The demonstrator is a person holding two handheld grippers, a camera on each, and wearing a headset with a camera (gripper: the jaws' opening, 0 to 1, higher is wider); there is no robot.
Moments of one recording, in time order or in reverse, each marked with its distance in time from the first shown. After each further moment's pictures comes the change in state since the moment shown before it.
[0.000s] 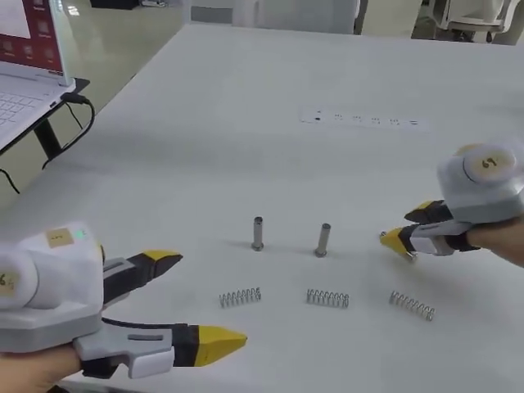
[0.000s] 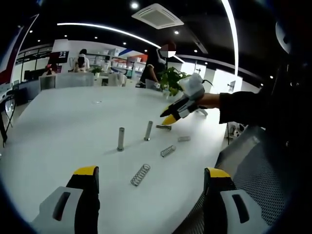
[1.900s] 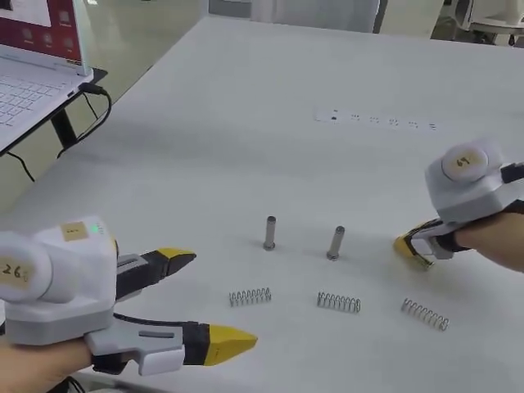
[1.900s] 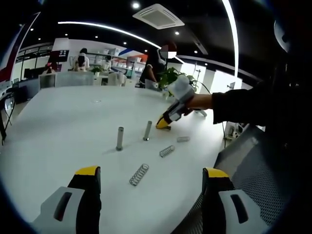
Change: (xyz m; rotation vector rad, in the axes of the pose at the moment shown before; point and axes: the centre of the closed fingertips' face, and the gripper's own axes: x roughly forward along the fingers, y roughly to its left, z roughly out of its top) left arm 0.000 -0.001 0.000 -0.013 -0.002 -0.008; right arm 0.020 -0.001 -0.018 0.093 0.155 -0.005
